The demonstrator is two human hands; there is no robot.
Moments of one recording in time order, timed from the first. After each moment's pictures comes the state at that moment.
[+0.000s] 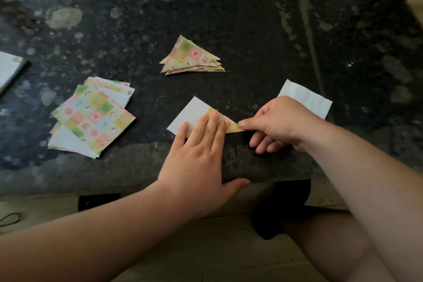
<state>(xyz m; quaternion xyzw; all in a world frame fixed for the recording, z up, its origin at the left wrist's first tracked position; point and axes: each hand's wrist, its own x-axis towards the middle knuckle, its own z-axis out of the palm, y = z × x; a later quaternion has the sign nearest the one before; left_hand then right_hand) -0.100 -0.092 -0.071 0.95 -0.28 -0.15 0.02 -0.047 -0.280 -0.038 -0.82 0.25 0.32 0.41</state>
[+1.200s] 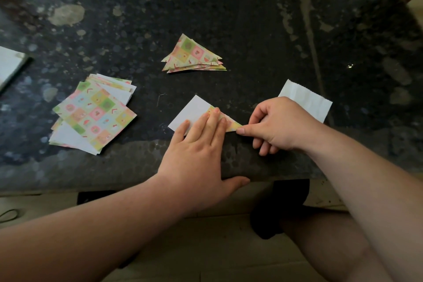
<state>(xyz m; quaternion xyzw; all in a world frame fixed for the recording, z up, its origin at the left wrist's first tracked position) -0.096 -0.089 -0.072 0.95 -0.28 -0.13 0.06 -0.055 -0.283 -0.039 -0.87 0.15 0.29 0.36</state>
